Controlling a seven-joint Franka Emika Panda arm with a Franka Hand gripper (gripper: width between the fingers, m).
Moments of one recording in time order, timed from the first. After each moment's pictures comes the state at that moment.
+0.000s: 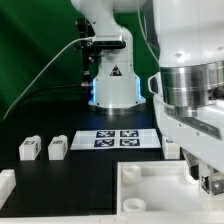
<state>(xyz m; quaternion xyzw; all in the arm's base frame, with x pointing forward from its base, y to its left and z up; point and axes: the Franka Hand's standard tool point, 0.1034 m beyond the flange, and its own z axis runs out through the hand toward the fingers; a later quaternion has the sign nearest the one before) 0.634 0.104 0.063 -0.75 0.66 0.02 0.07</state>
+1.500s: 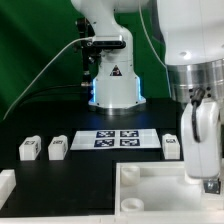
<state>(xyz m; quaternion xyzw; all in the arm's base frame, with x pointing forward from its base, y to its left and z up) 0.616 0.128 0.078 -0.57 0.82 0.06 0.05</state>
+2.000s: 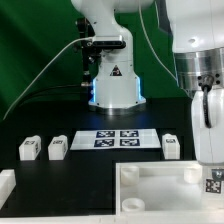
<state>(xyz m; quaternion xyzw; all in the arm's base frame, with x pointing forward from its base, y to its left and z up) 0.614 0.131 0.080 -0.58 0.81 0.06 0.05</state>
